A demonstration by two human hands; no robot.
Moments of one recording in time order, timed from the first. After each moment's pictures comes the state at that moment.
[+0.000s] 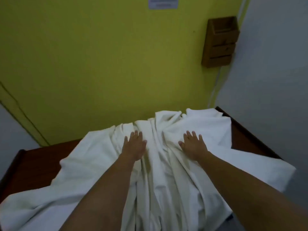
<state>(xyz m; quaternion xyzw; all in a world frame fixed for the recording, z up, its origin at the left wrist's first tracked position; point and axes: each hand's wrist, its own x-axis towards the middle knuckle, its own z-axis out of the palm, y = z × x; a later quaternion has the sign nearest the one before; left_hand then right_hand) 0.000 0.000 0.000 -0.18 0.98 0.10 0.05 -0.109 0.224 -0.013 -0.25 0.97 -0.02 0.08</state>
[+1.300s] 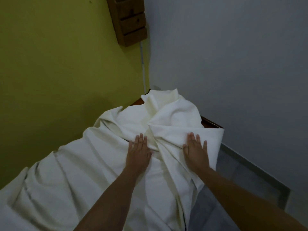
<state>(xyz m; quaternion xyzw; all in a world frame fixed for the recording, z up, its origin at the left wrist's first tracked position) -0.151 0.181 -0.083 0.12 0.99 0.03 0.11 -0.116 0.412 -0.084 0.08 0.99 -0.14 0.02</state>
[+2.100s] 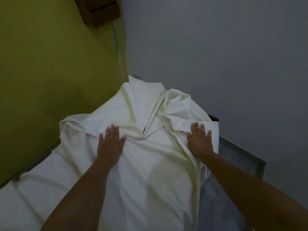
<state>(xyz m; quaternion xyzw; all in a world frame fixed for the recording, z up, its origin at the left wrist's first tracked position) -0.261 0.113 -0.141 0.12 0.99 0.05 0.06 -0.172 0.439 -0.096 0.20 0.97 -0.09 0.10</state>
